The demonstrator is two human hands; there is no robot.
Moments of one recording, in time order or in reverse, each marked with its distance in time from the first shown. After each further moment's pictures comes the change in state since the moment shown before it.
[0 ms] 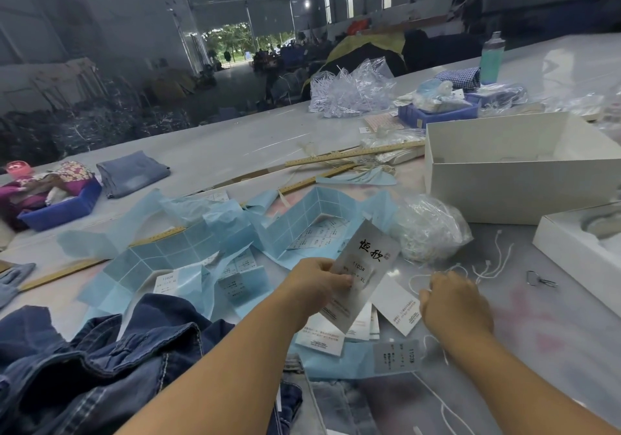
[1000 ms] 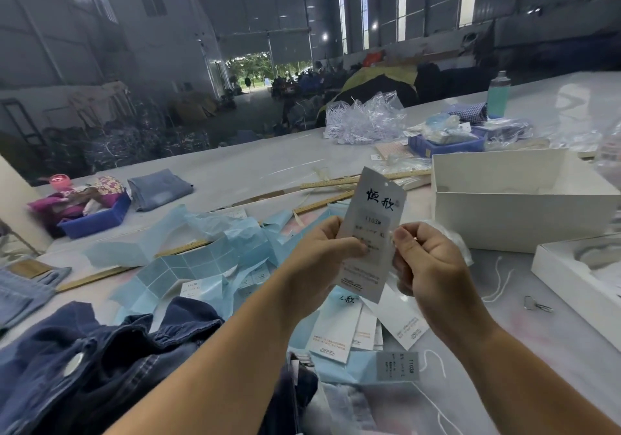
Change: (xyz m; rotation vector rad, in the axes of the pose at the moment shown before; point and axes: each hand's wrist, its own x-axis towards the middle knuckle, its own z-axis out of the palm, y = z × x) left_hand -0.070 0.064 -0.014 -0.362 -0.172 0.418; right_hand -0.052 -0.065 -0.125 1.562 -0.160 -0.381
